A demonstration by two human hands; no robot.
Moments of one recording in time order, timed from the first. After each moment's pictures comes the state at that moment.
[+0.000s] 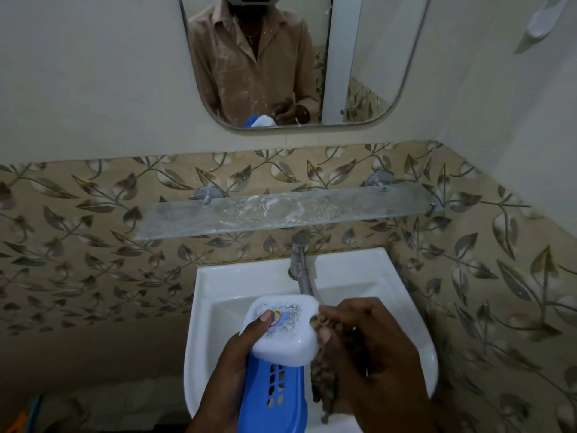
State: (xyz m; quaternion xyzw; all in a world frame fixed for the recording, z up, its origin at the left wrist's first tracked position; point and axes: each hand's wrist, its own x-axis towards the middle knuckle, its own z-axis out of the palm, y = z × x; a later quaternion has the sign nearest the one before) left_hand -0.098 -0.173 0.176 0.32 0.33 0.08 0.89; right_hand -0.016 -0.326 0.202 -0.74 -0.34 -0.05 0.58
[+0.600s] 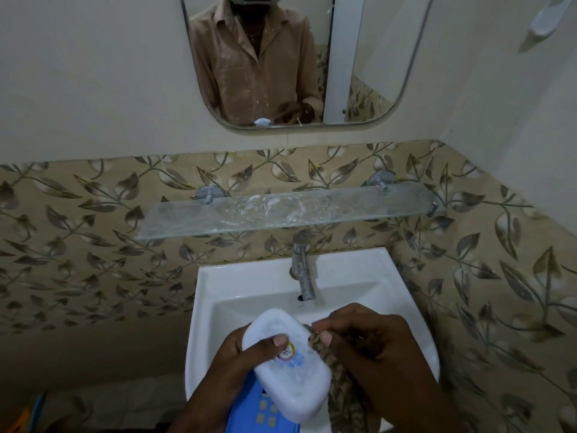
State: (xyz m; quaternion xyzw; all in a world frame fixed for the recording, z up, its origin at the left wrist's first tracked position) left_hand -0.107 -0.161 0.170 0.52 0.27 0.07 0.81; right_hand 0.008 -0.332 0.210 -0.72 -0.34 0.16 0.59
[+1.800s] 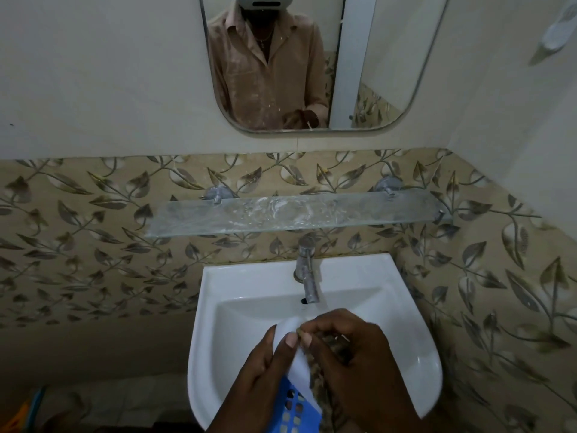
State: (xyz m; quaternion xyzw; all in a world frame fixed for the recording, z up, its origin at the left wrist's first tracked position) left_hand -0.109 -0.195 0.170 0.59 0.30 0.12 0.74; right_hand -0.012 -0.299 0.192 -0.77 -0.35 0.01 0.54
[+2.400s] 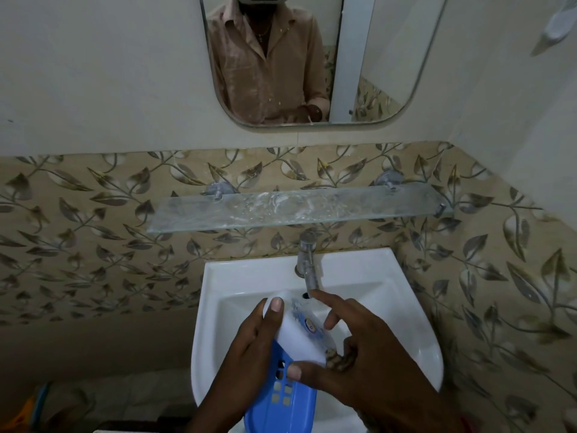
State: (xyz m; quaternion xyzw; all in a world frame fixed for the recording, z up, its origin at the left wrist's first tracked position) left_hand -0.102 -0.178 0.185 0.62 0.30 0.14 0.71; right_hand 0.004 -0.318 0.204 -0.82 -0.41 0.17 0.37
